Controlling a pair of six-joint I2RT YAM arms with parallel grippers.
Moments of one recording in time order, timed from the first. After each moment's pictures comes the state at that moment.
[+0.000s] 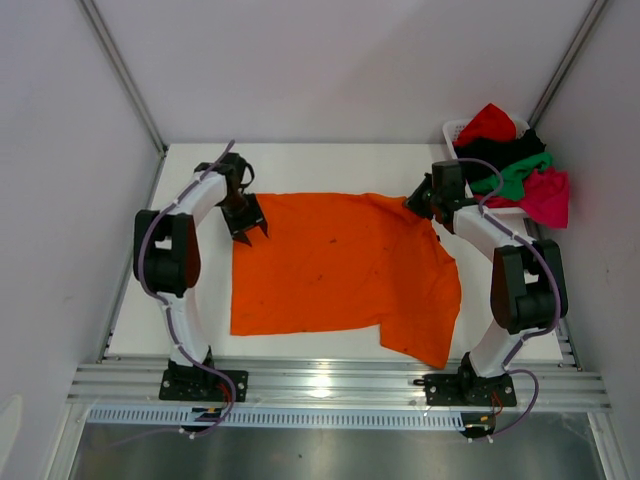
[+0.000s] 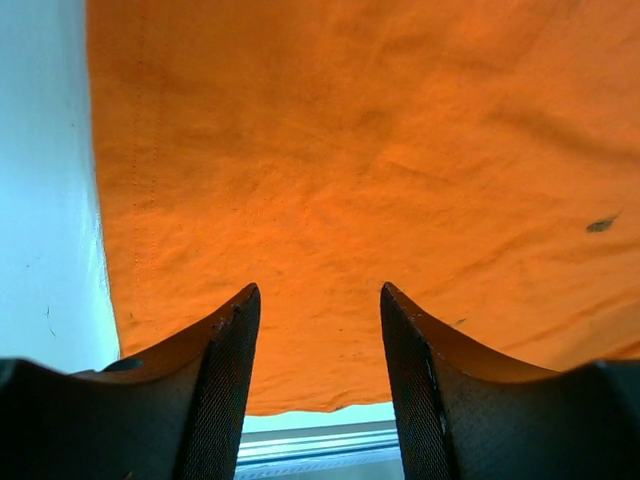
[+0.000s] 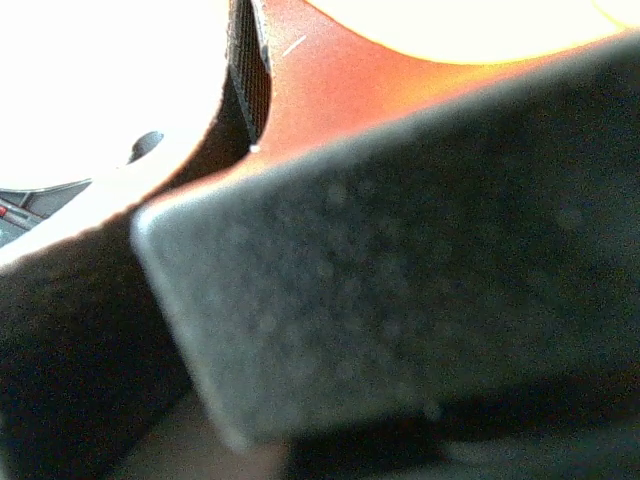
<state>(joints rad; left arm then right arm) -0.13 1.98 1.56 -0.98 0.16 -0.57 0.19 1.72 1.16 -0.10 -0.07 0.74</state>
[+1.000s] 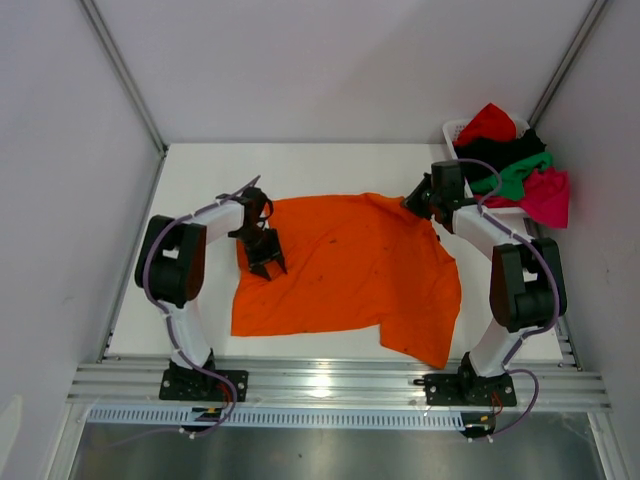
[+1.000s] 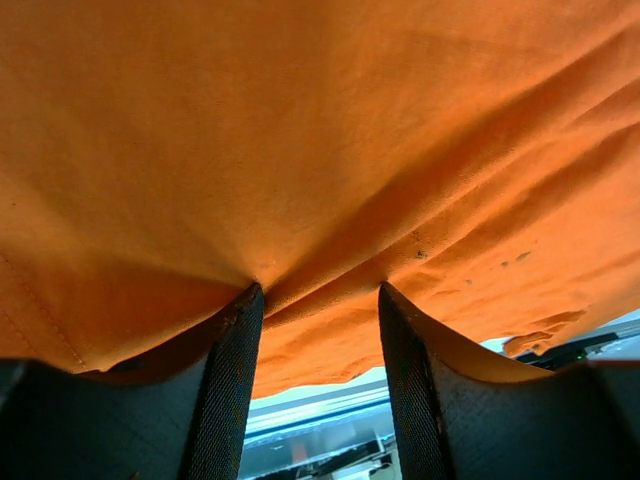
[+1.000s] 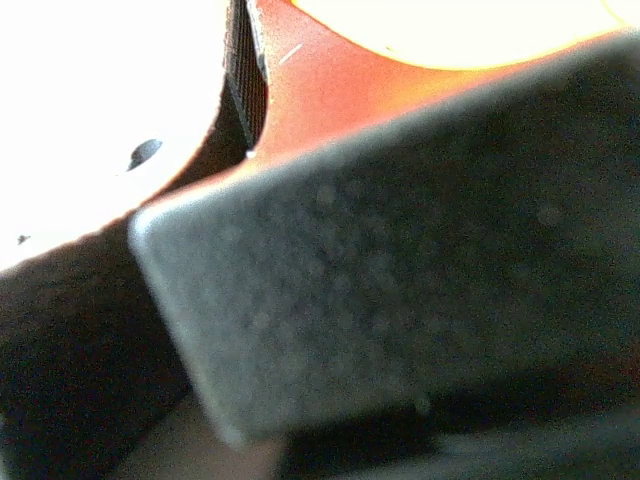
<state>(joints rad) -0.26 1.91 1.23 -0.83 0.30 -0.58 0.19 1.73 1.16 -0.08 -0.10 0.75</state>
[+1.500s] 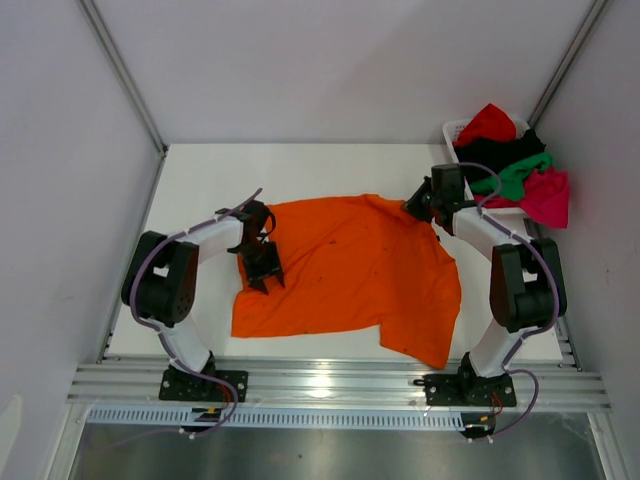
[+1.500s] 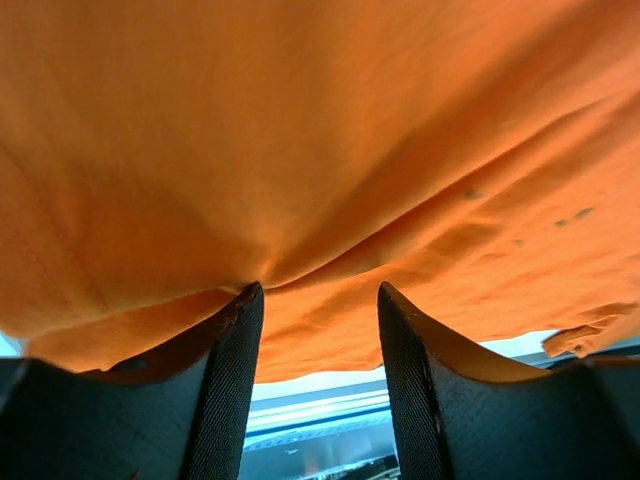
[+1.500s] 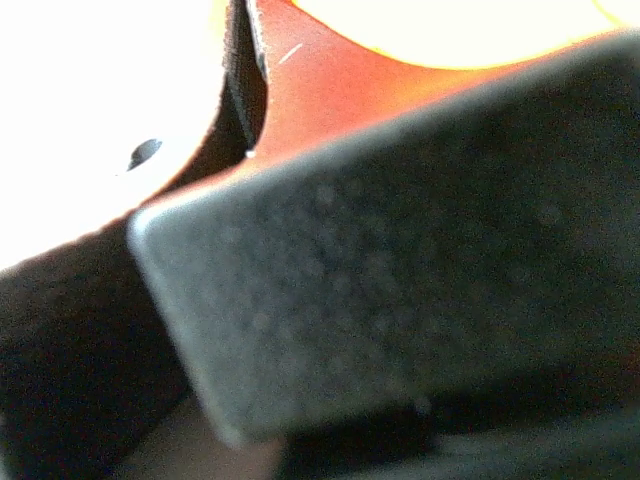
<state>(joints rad) -0.32 1.76 1.07 -0.79 0.24 -0.62 0.19 1.73 1.15 -0.08 -0.10 0.75</state>
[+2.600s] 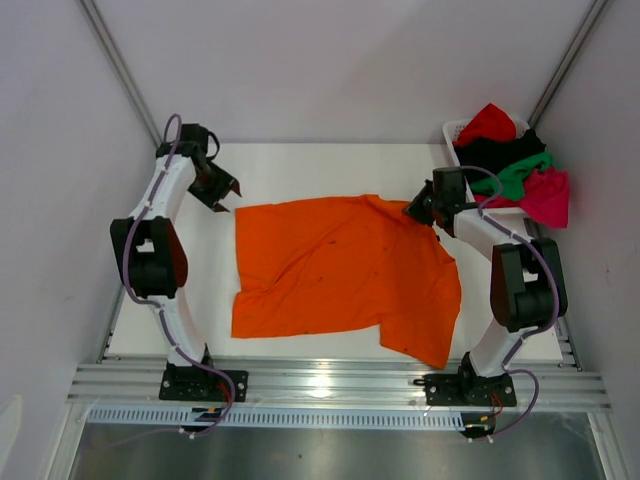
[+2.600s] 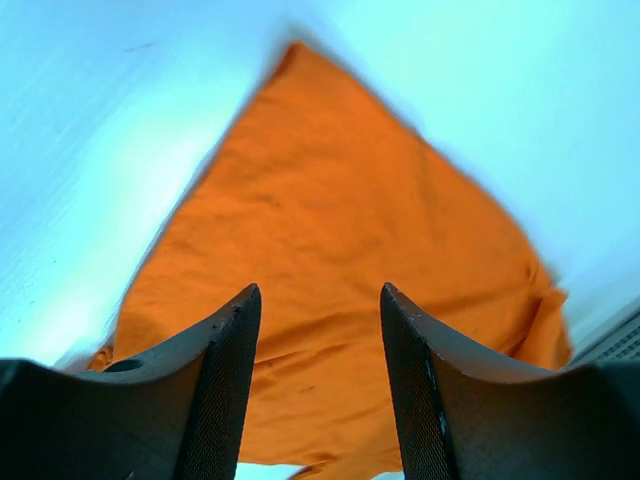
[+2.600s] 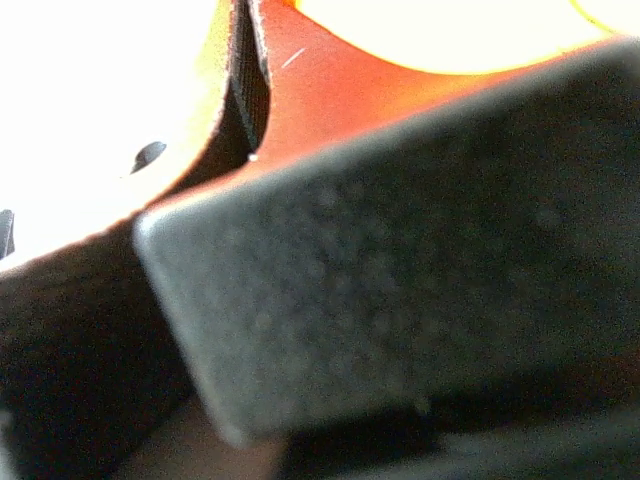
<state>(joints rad) -0.01 1.94 1.78 -1.01 0.07 -0.88 0.17 1.73 1.11 -0.08 -0.11 0.75</state>
